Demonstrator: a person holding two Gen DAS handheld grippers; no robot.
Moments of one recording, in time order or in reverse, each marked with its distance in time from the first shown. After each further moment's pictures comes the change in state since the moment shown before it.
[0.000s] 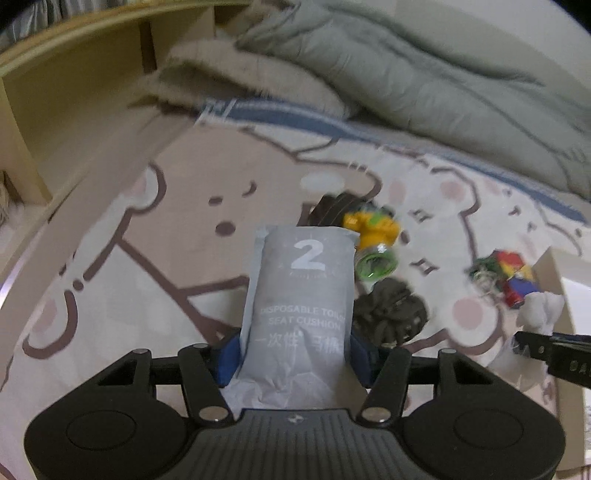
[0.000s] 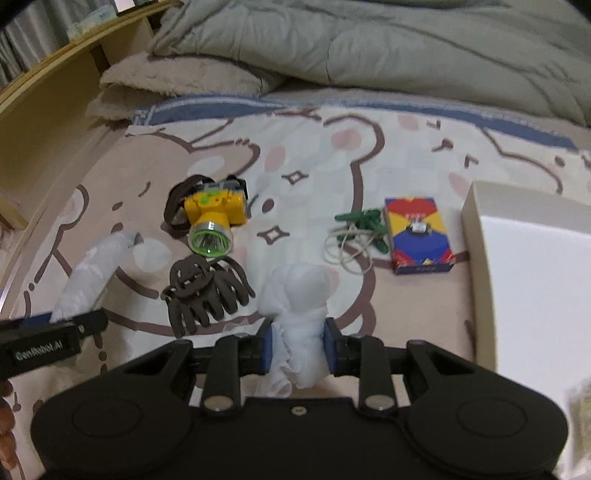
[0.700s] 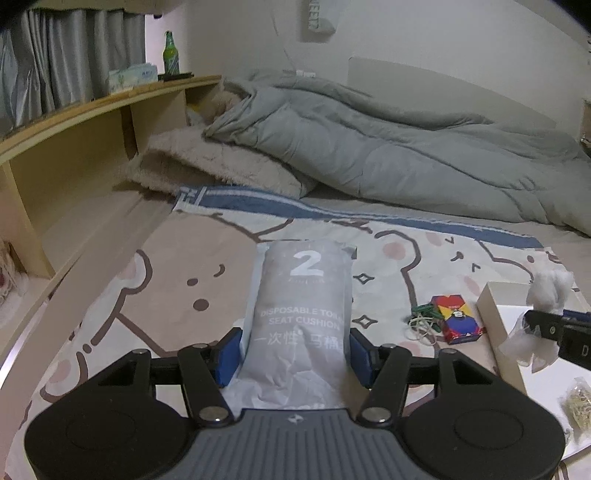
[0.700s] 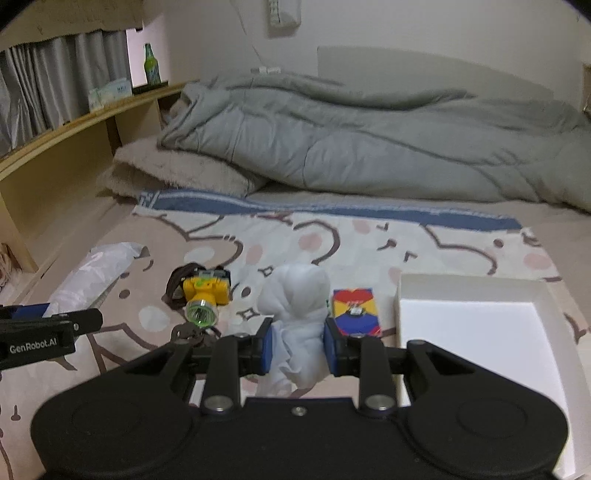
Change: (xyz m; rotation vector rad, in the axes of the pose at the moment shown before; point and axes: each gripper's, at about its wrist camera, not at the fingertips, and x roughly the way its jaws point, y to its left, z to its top) left arm -0.079 -0.040 -0.005 0.083 -0.230 -0.045; right arm -0.104 -0.020 -0.016 -0.035 -0.317 -0.069
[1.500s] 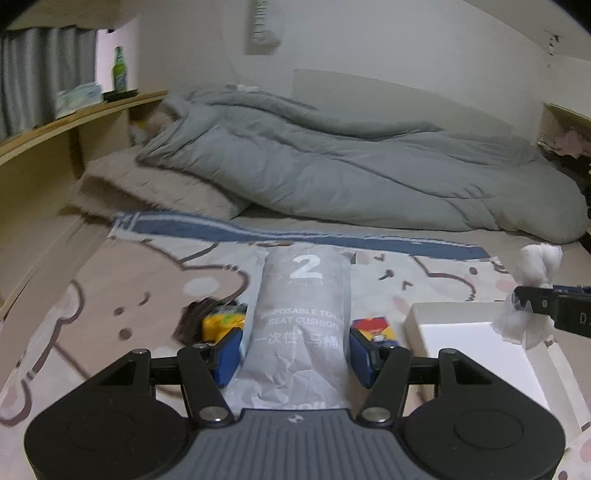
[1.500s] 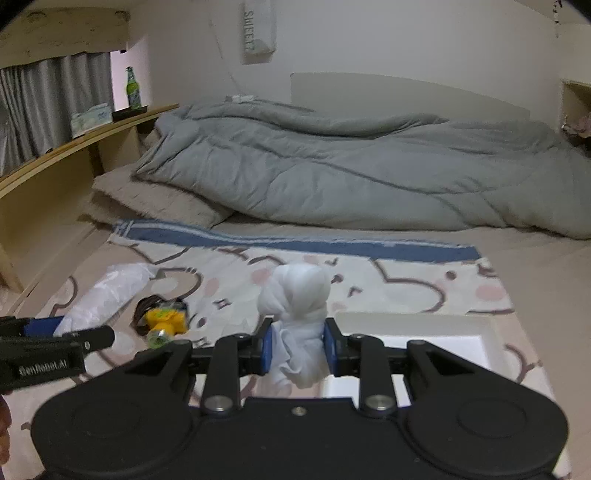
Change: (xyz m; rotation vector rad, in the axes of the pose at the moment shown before) left arm -0.003 -0.079 0.031 0.034 -0.025 -0.149; right arm -0.037 -0.068 0.040 -0.003 -0.044 -0.060
